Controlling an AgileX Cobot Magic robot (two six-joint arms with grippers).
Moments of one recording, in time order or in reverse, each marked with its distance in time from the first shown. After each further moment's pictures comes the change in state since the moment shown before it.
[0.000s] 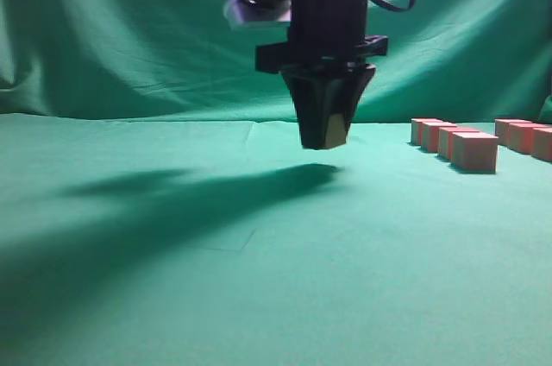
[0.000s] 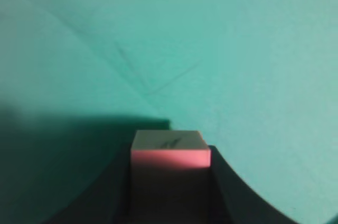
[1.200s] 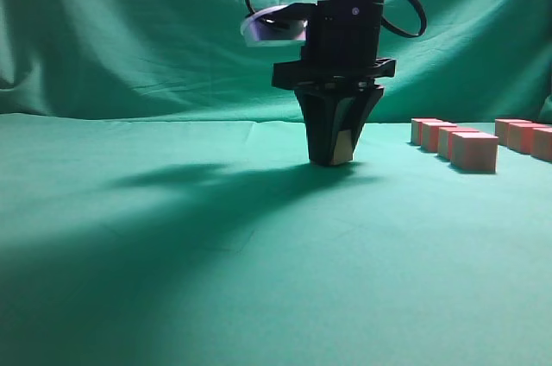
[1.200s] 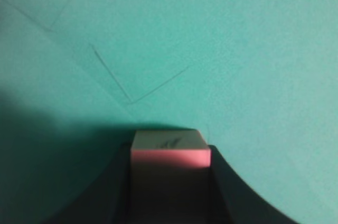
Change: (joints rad) left arm 0.000 0.000 0.000 0.000 0.000 0.000; right arm -0.048 0.037 -0.006 0.081 -0.032 -0.108
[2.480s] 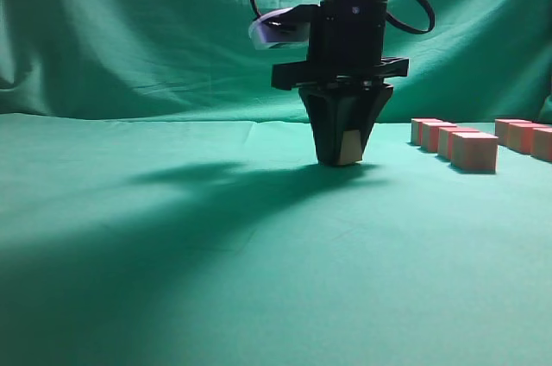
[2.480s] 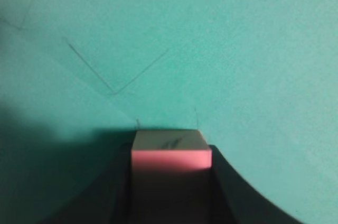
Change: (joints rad) left arm 0.000 0.000 0.000 0.000 0.000 0.000; right arm 0.000 0.002 -0.002 -0.034 0.037 0.129
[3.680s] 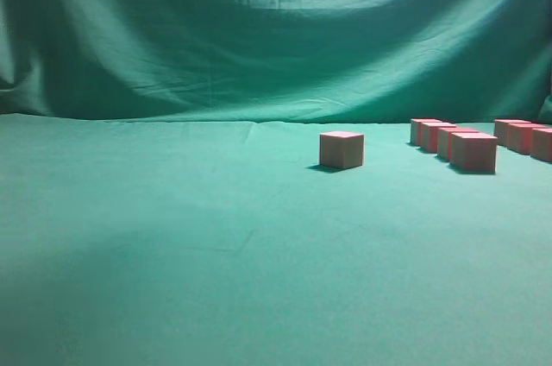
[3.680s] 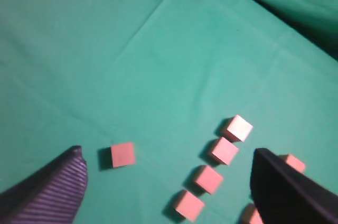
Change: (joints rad) left arm 0.000 0.000 0.000 0.000 0.000 0.000; right arm -0.021 -0.459 -0.204 -0.057 0.184 0.057
